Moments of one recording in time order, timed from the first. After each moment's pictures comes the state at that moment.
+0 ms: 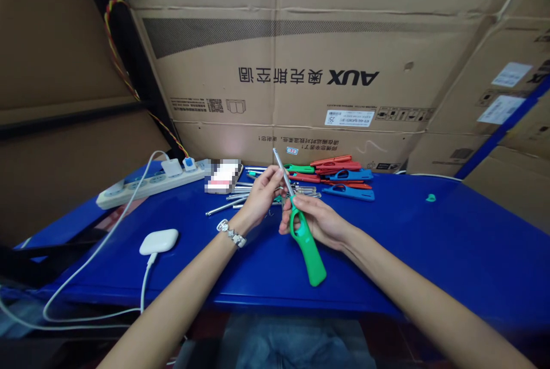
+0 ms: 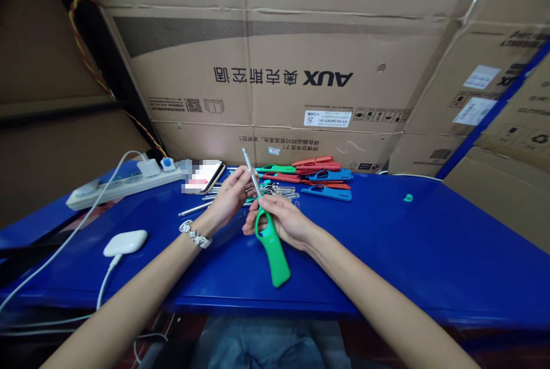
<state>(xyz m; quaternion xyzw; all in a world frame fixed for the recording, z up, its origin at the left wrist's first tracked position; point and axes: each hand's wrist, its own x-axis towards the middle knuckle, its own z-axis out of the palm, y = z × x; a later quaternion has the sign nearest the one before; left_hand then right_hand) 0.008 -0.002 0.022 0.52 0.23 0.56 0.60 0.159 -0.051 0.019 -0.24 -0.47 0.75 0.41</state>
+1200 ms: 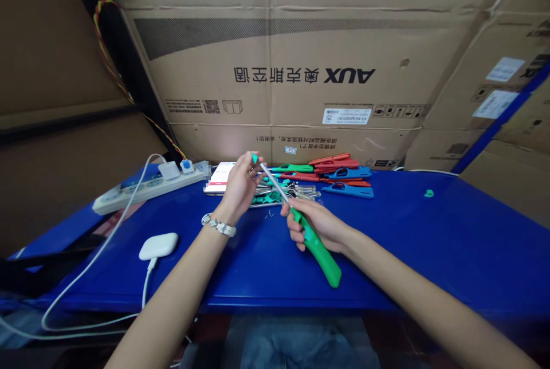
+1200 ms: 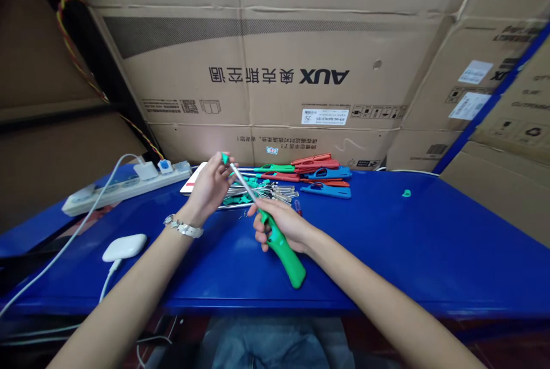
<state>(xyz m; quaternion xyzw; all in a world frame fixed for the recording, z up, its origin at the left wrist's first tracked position) -0.025 0.022 0.044 0.41 0.28 0.66 0.56 0.157 -0.056 0.025 -0.33 -0.45 0.75 0.35</state>
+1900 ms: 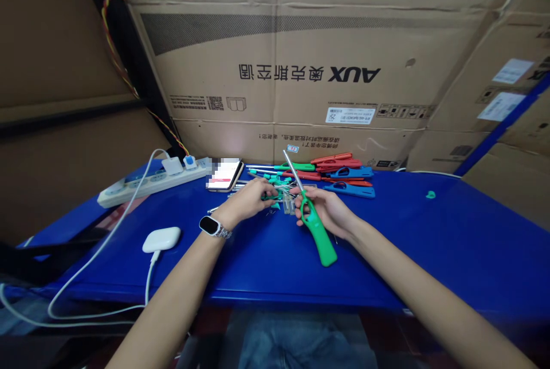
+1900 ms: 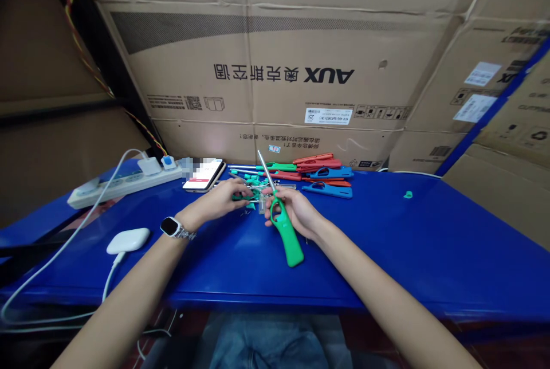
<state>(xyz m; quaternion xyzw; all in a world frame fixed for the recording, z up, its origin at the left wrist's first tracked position) -0.049 0.024 0.012 0.87 0.34 0.33 0.14 0.175 -0.038 0.023 -0.32 -0.41 0.74 0.43</state>
